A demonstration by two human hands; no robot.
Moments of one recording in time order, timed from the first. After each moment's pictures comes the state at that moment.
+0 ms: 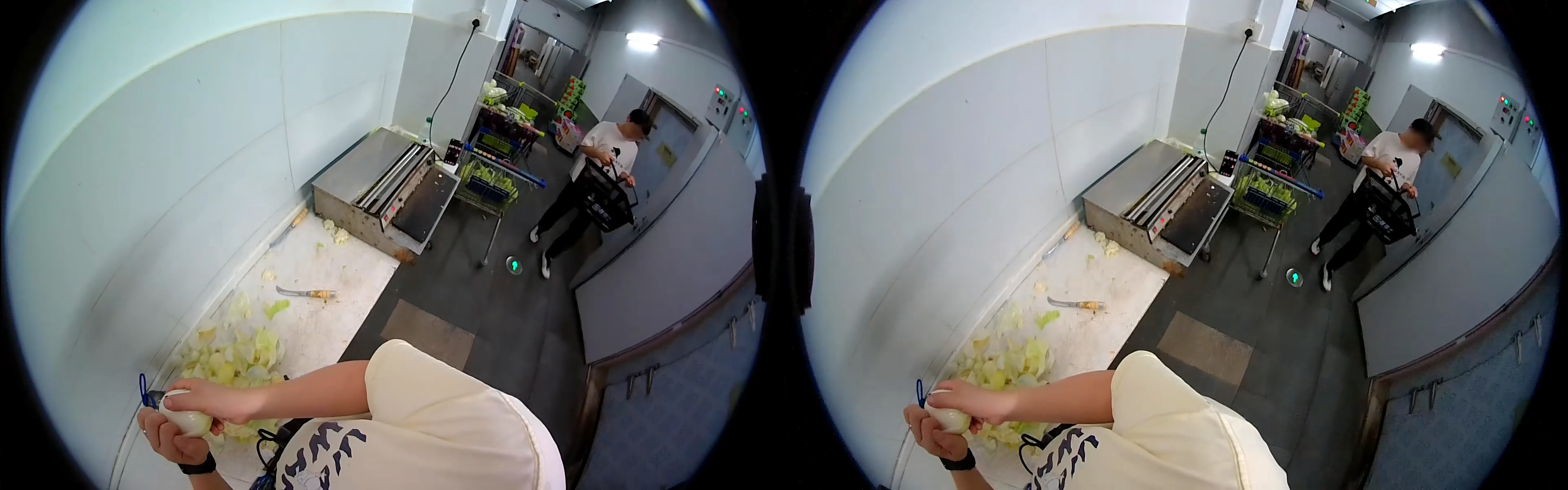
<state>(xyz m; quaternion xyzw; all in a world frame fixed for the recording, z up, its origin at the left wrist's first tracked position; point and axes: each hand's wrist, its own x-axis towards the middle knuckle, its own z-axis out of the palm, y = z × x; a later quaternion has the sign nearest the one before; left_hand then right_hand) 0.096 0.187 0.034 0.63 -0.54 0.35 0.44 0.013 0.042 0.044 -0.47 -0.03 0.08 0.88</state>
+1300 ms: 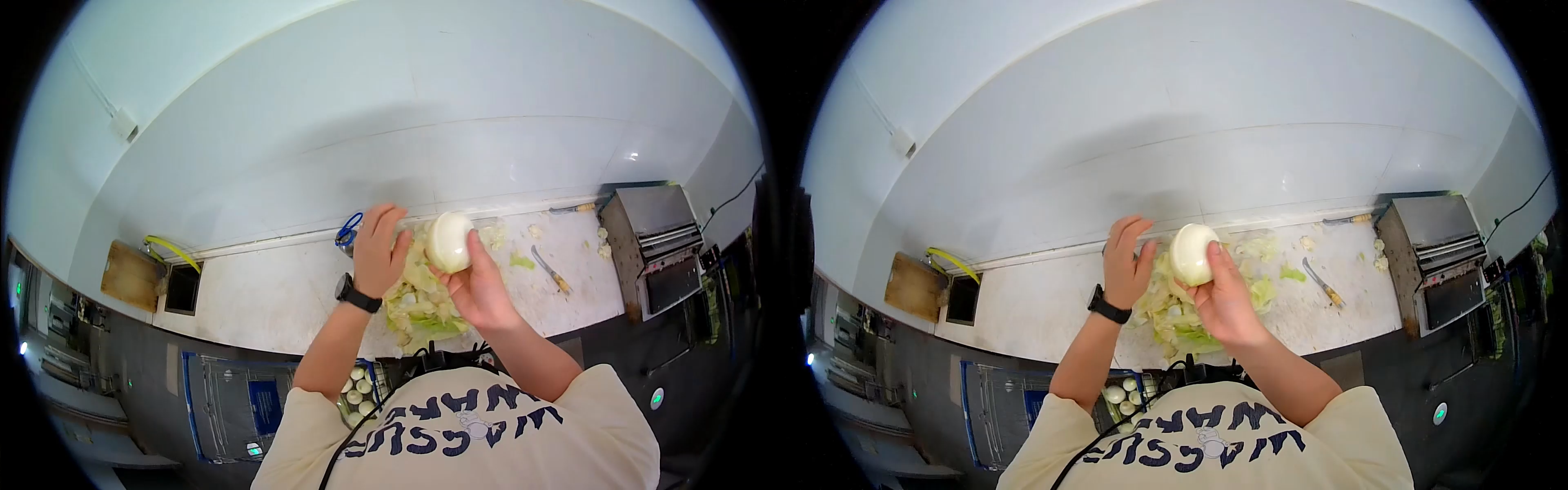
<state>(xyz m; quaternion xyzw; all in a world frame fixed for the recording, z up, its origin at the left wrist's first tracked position) 0.148 0.180 0.040 0.76 -0.42 0.30 0.40 0.026 0.035 0.041 -0.29 0.06 -0.07 0.95</state>
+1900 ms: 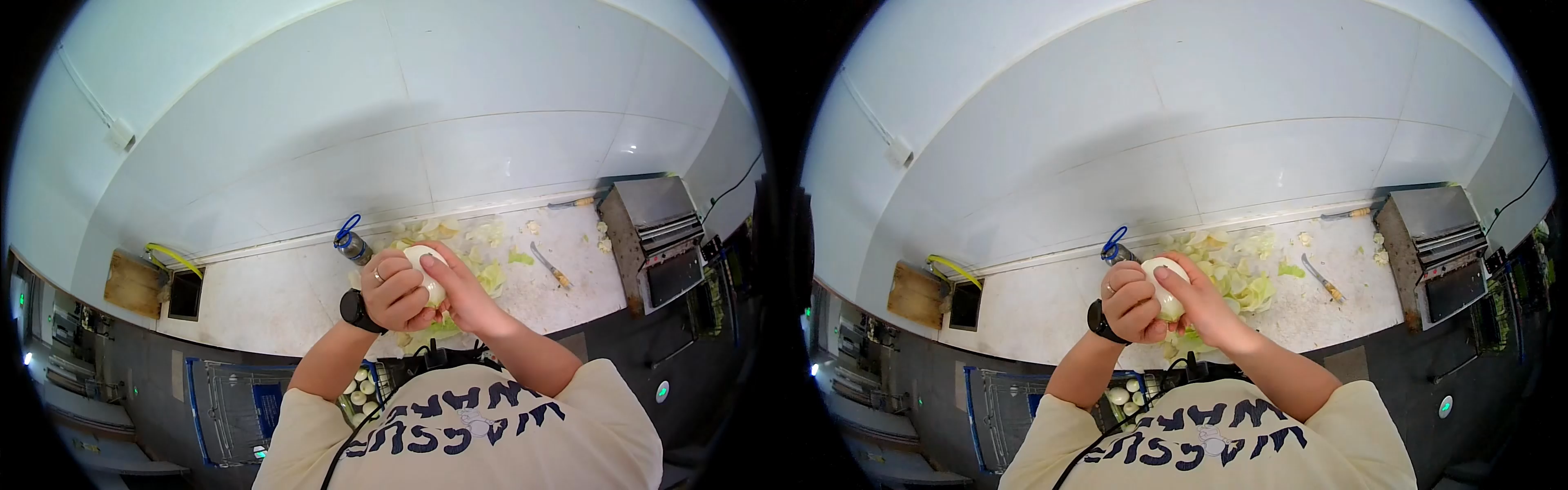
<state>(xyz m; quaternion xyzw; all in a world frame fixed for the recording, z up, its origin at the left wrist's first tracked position) 0.104 0.177 0.067 0.53 -0.65 0.42 0.35 0.018 0.045 0.053 -0.48 0.03 0.03 0.88</state>
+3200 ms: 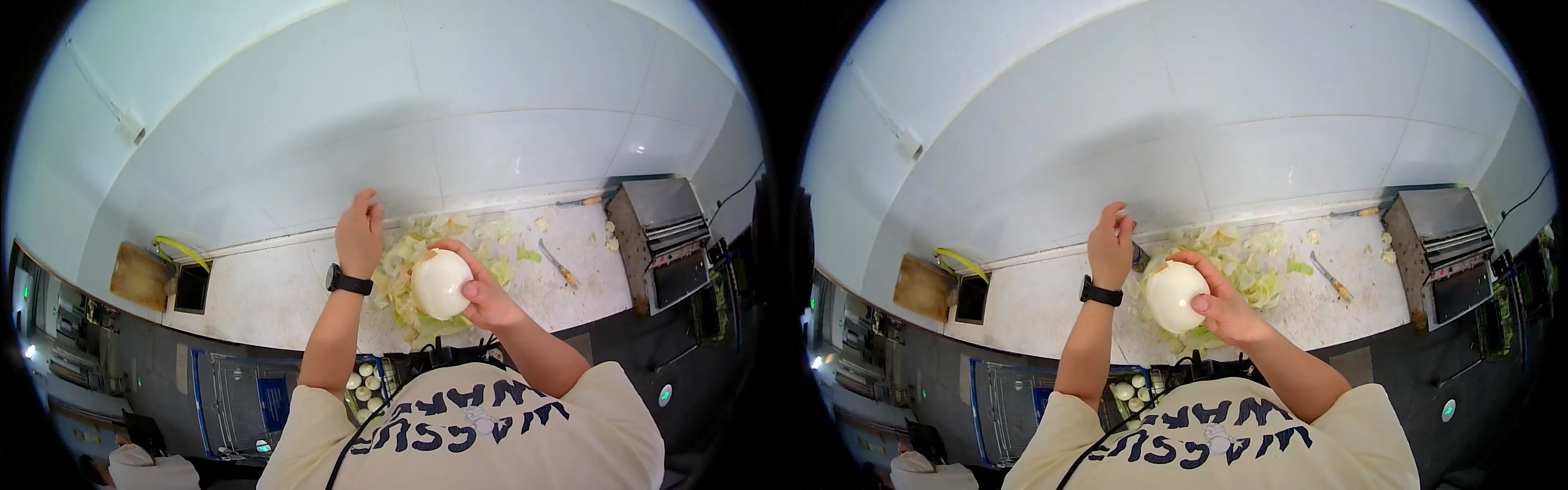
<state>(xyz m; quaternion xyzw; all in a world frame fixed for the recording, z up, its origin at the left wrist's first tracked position) 0.173 0.198 0.045 0.85 -0.27 0.27 0.37 0.006 0.032 0.030 -0.39 -0.15 0.04 0.91</state>
